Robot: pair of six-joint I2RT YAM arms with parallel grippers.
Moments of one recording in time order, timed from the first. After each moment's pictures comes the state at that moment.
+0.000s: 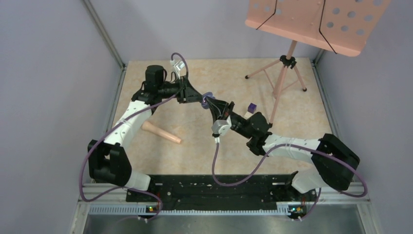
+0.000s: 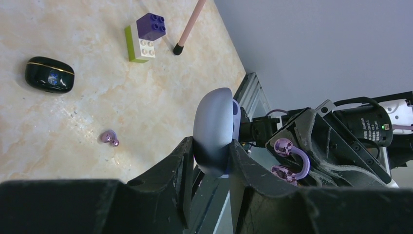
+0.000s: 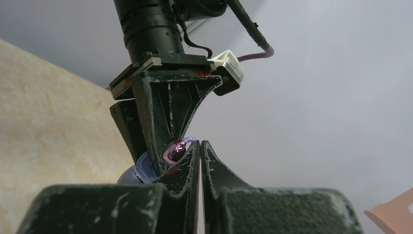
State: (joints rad) left arm -0.24 1.45 1.20 -0.22 0.97 -0.57; right arm 0.91 1.40 0.67 1.10 -0.21 -0.99
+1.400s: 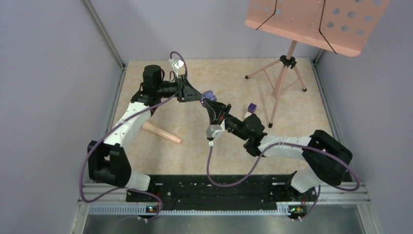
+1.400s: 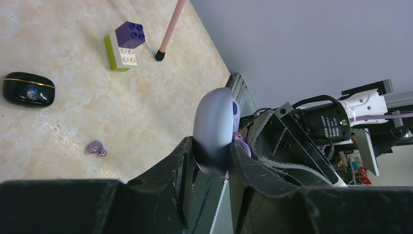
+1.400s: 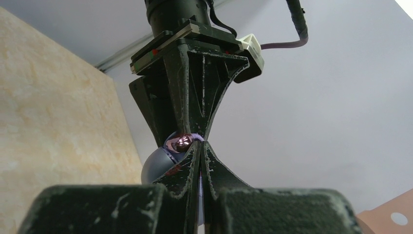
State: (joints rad) left arm -0.23 1.43 1.17 -0.09 1.06 -0.65; right arm 0.93 1.48 0.67 1.15 -0.18 -1.14
